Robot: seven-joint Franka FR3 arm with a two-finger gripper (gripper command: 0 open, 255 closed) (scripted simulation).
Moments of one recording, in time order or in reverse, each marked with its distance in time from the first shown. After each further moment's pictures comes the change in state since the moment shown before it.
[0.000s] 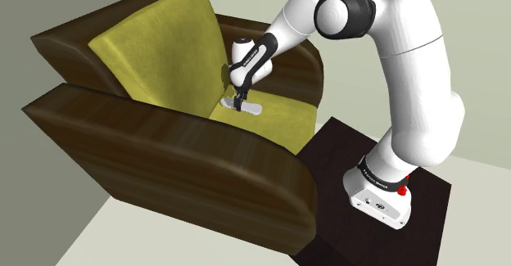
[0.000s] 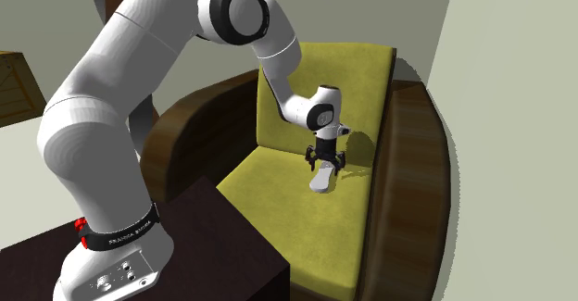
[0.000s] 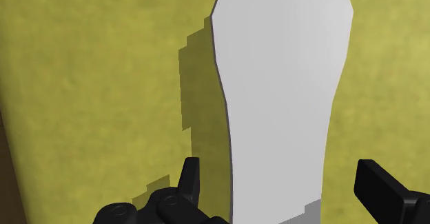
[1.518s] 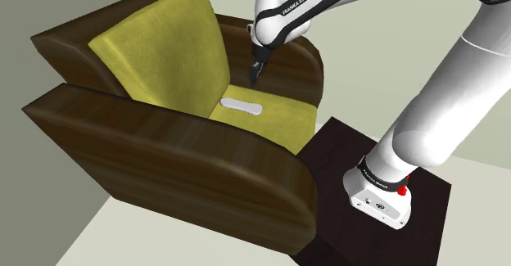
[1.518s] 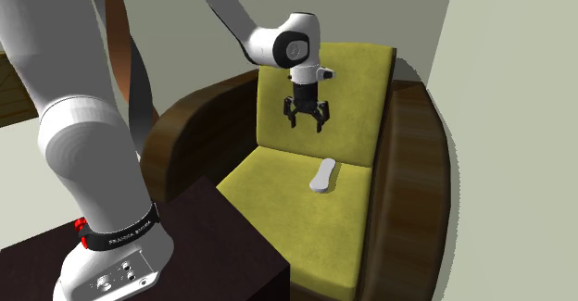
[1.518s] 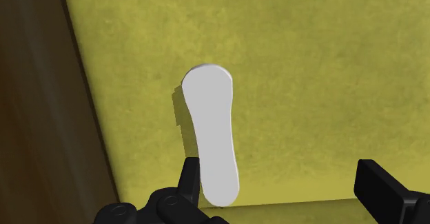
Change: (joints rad) arm 0.016 -0.688 0.002 -0.447 0.022 -0.179 0.081
